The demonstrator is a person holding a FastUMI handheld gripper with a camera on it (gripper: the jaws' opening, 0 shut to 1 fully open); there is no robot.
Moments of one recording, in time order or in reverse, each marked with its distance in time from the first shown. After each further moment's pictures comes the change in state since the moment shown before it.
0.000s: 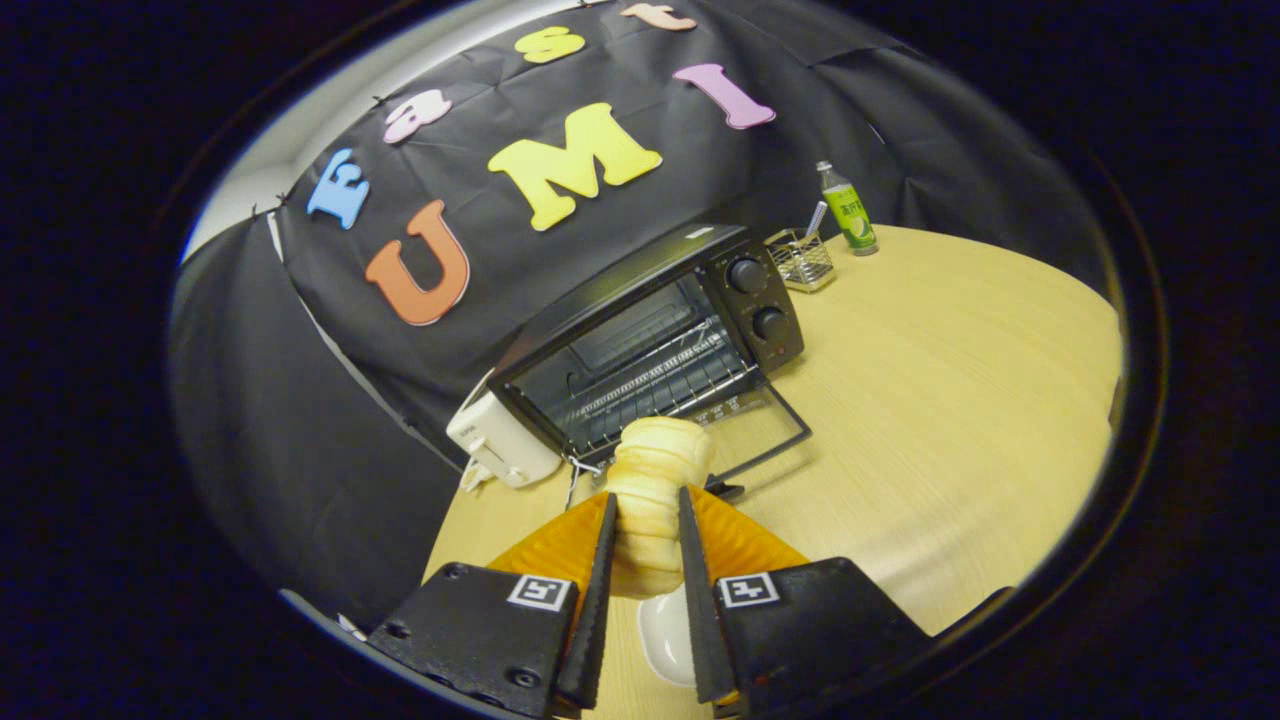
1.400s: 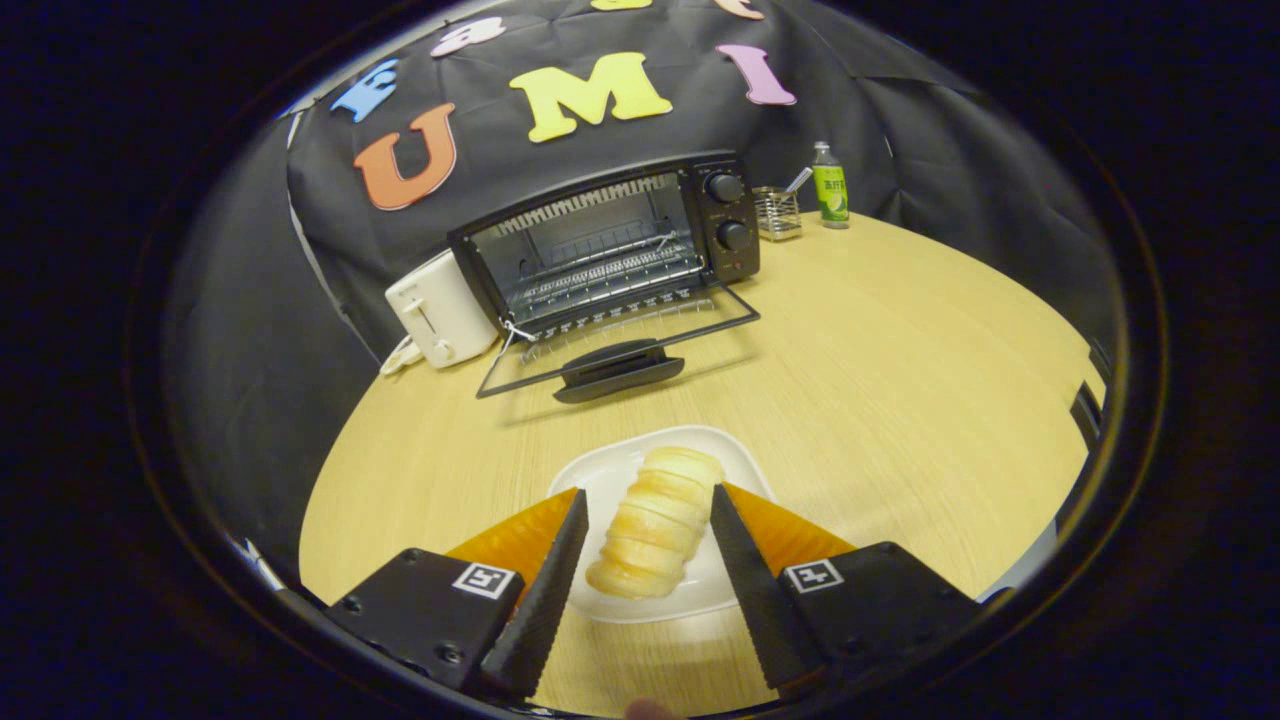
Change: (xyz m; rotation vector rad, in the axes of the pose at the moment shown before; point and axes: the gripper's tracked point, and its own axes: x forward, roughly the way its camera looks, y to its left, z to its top) arm -0.028 -0.053 -0.117 -0.229 0.171 -0.238
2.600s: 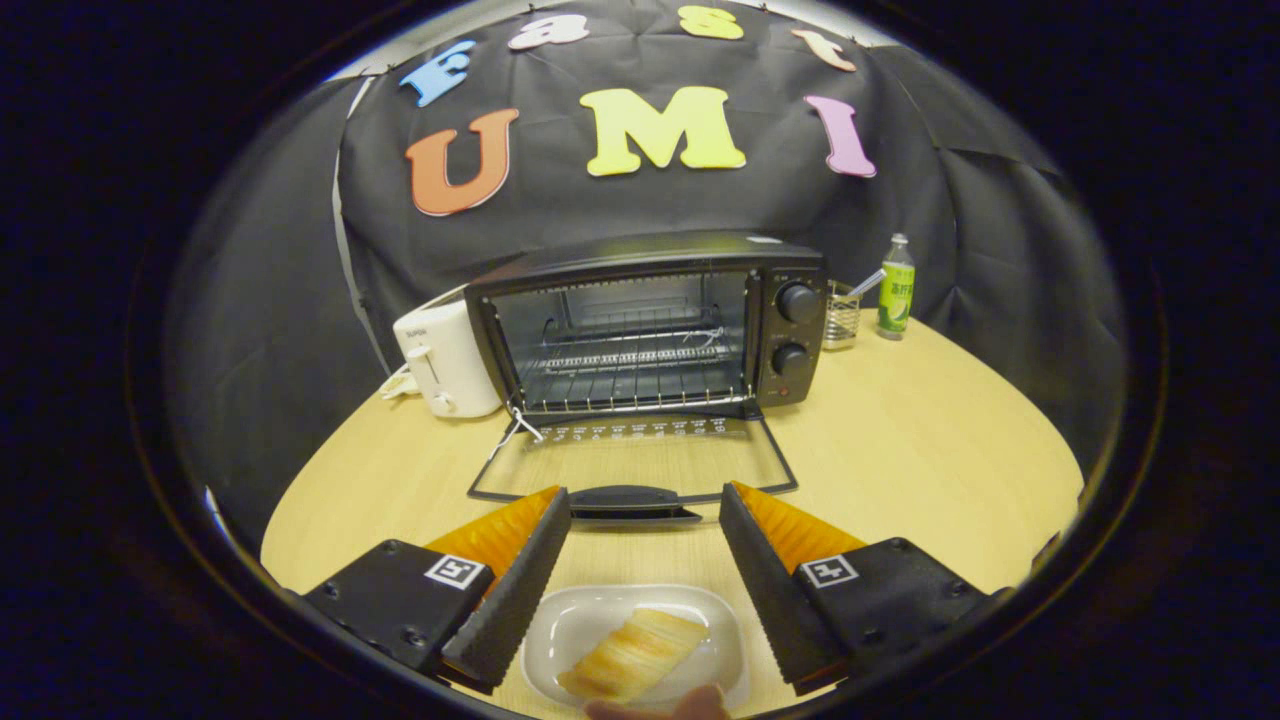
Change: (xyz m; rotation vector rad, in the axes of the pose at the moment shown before) arm 0.022 0.018 0.125 -0.228 -0.180 0.041
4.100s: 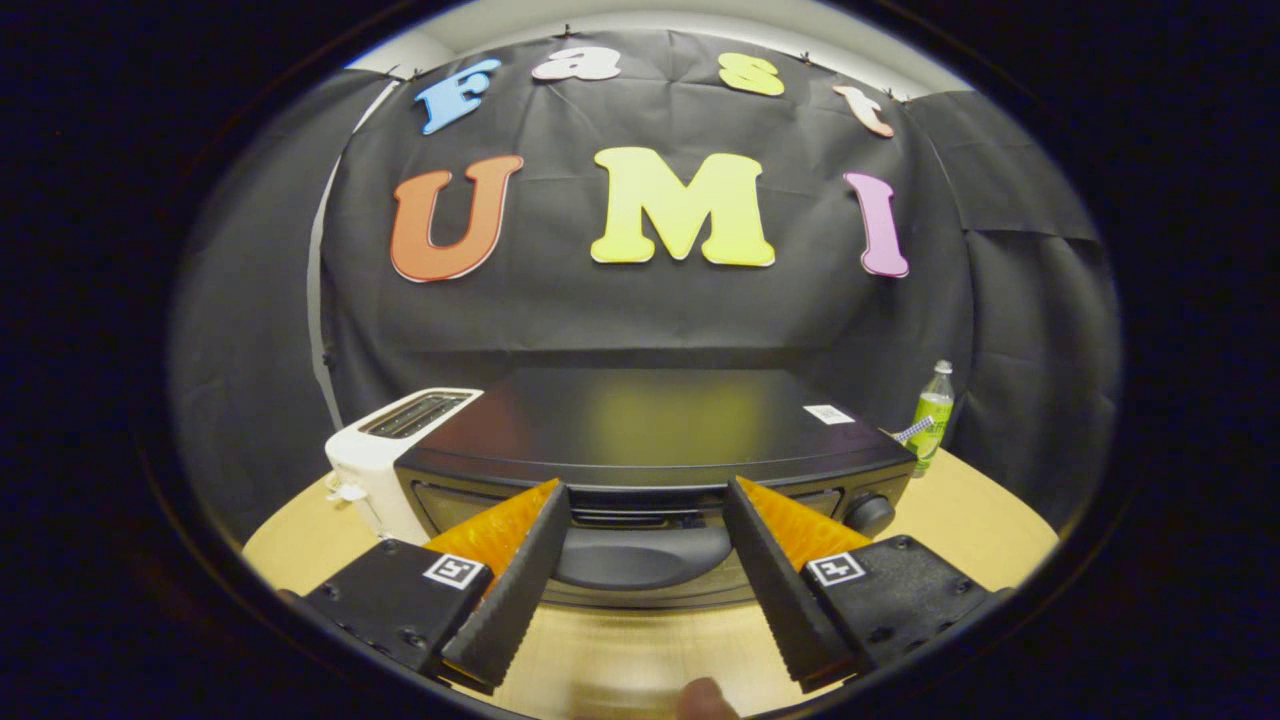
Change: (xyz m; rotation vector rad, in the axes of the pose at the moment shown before) arm 0.113 0.021 0.134 -0.084 -0.237 -0.047
